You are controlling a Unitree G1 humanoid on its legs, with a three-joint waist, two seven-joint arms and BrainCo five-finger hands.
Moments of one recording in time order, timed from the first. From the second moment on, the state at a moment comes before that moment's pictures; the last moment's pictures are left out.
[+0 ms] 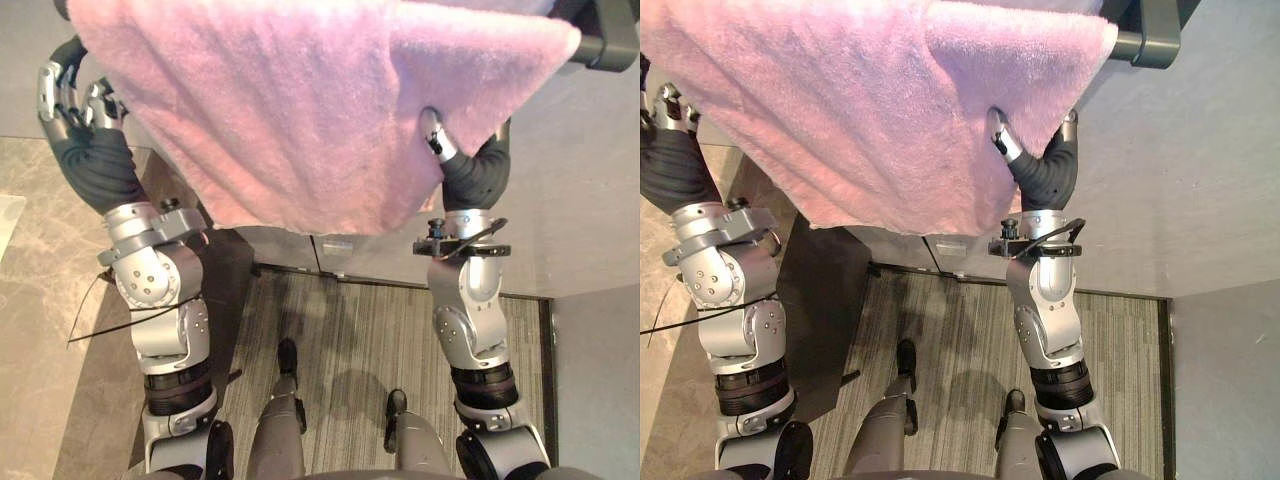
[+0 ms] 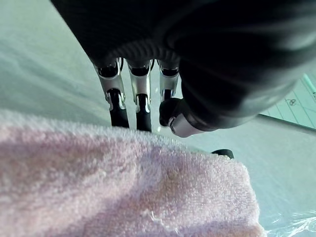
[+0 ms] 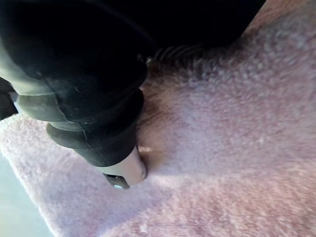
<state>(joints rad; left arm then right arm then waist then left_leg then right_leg) -0.37 0.14 0.24 -0.40 -0.18 -0.09 0.33 -0.38 -0.02 0.12 -0.27 0.31 -0.22 -0.16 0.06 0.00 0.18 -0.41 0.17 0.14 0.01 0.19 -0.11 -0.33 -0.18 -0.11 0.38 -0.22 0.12</state>
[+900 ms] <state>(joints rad) 0.60 0.38 -0.02 -0.31 -0.43 -0.08 -0.39 0.34 -0.14 0.42 -0.13 0.38 -0.09 0.39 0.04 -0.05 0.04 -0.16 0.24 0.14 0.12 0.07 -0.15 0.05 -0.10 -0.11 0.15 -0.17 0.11</state>
